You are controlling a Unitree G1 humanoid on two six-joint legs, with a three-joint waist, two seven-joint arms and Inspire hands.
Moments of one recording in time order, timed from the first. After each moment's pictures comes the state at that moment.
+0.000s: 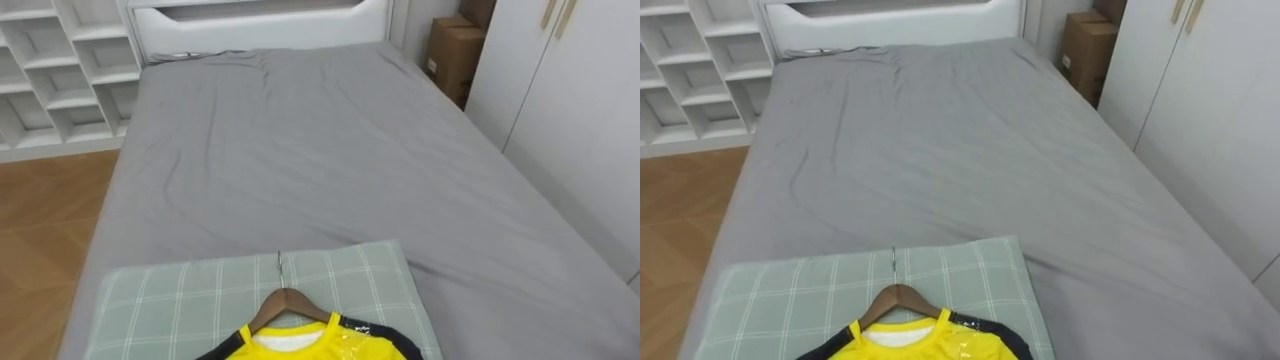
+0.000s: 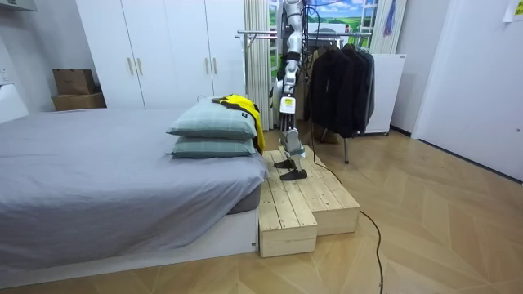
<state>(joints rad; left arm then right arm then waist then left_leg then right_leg) 0.19 0.19 0.17 1.23 0.03 0.06 0.14 0.13 -0.22 -0.10 1.32 0.46 0.01 0.24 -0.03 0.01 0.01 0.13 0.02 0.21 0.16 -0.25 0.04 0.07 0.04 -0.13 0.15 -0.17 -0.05</state>
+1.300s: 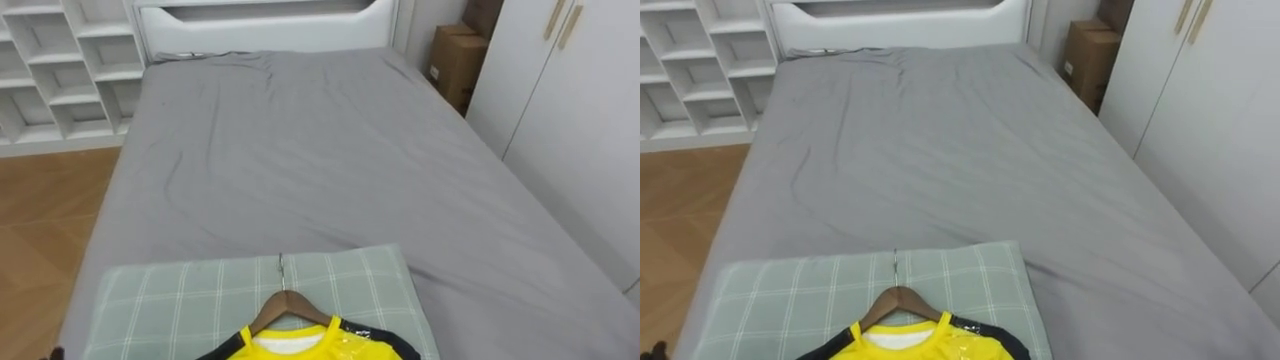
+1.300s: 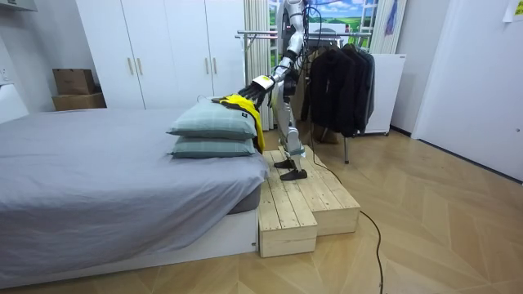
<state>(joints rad) 0.18 0.23 0.03 0.74 0.65 -0.12 0.85 0.10 -0.23 -0.02 1.28 0.34 -0.04 0.17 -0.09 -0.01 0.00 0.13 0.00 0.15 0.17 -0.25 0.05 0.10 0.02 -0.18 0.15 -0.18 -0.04</state>
